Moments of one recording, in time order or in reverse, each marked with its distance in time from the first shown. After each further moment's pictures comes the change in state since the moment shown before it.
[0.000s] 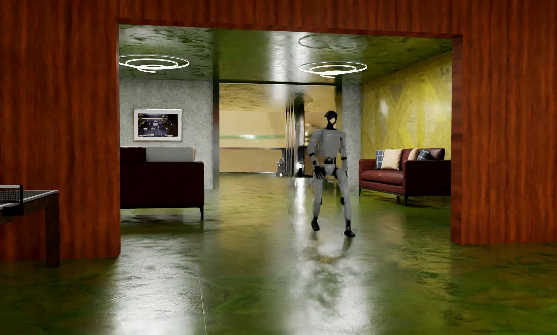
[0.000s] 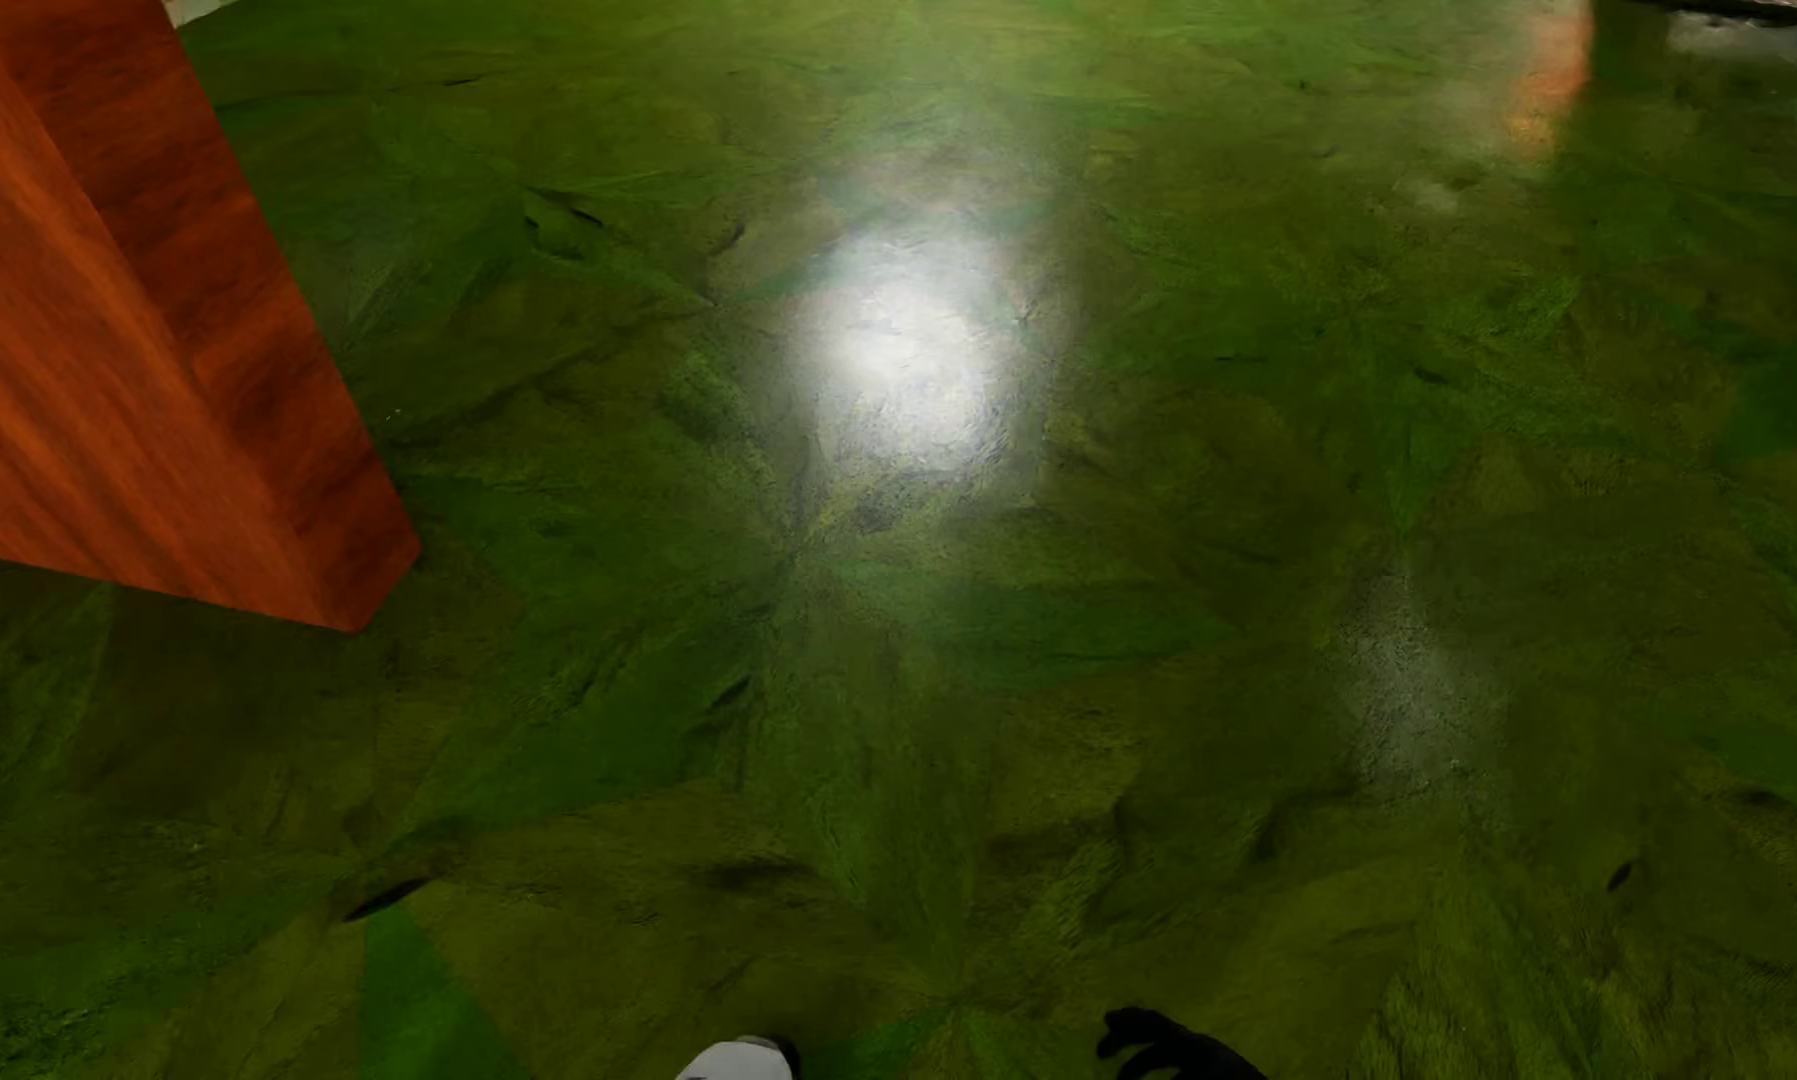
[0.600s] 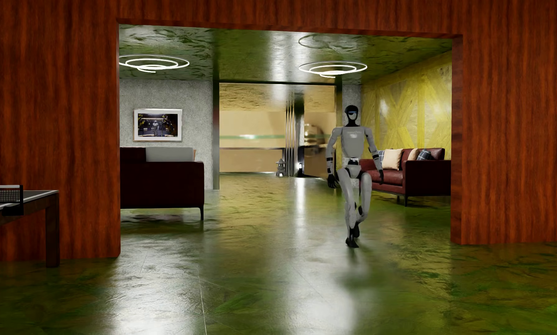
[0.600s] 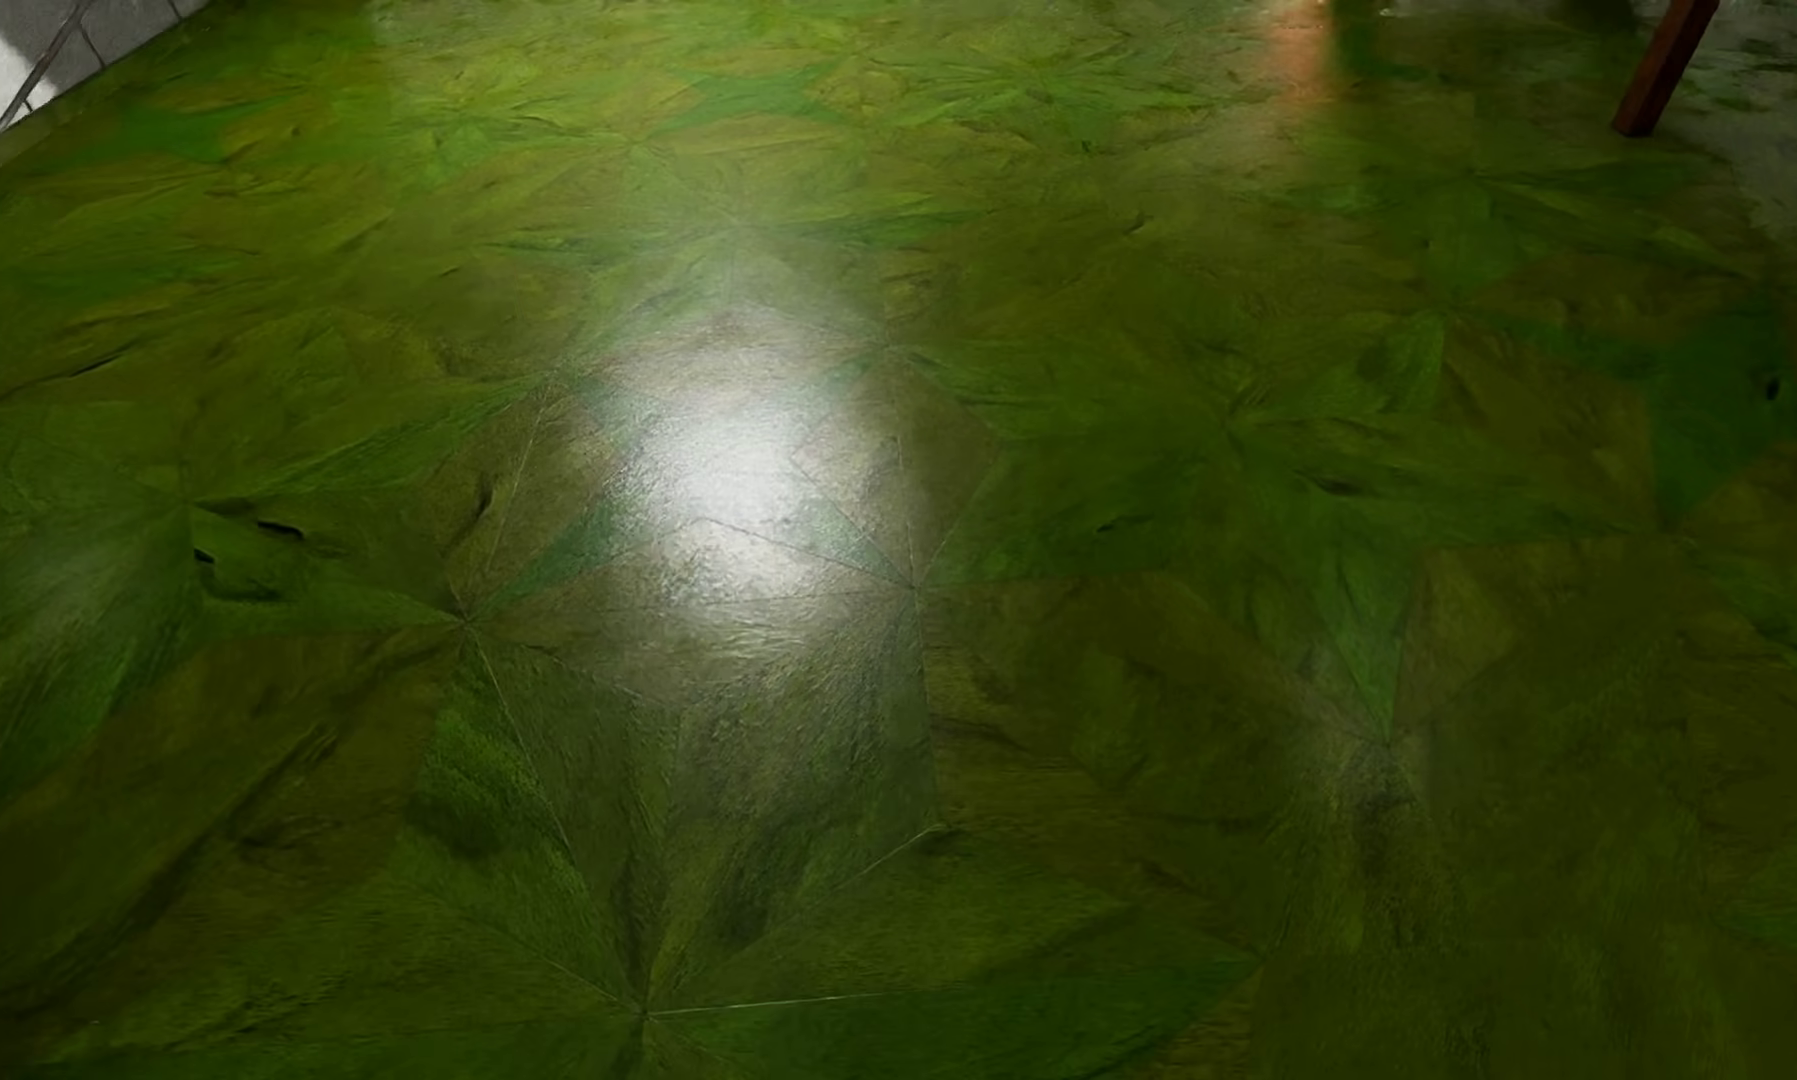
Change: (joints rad) body 0.641 -0.732 -0.320 -0.048 0.087 0.085 0.000 0.000 0.012 0.489 0.161 -0.075 0.345 0.043 0.573 -0.002 0.061 0.000 0.000 0.212 0.136 -0.143 0.252 0.000 0.000 0.000 0.000 0.000 0.000
